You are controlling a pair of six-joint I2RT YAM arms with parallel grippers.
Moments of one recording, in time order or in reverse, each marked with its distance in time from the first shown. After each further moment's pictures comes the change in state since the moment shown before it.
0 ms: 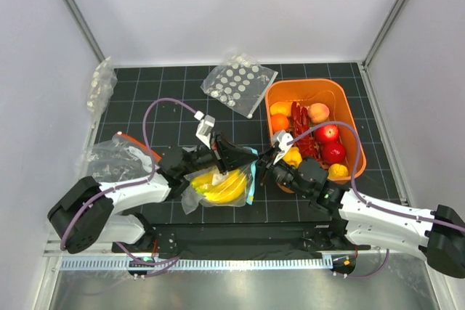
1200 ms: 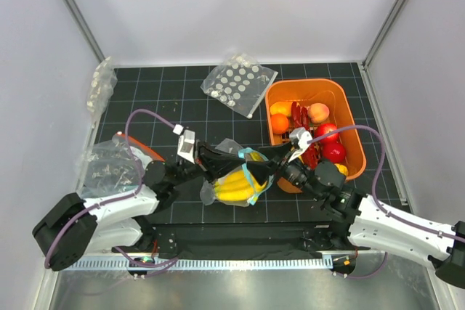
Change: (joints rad) left arm -0.002 -0.164 -0.144 0.100 -0.046 0.166; right arm 0.007 -0.186 0.038 -0.158 0.089 0.031
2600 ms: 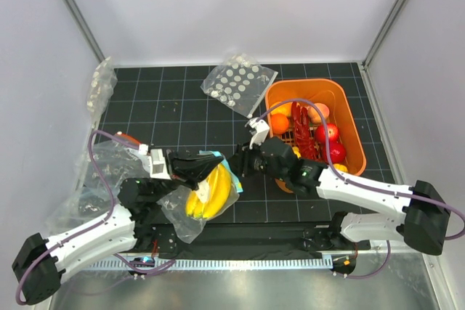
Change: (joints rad) left arm -0.039 -0.454 -0.091 -0.253 -0.210 0.268; right arm -0.001 0.473 0.314 -0.290 -0.055 0.249
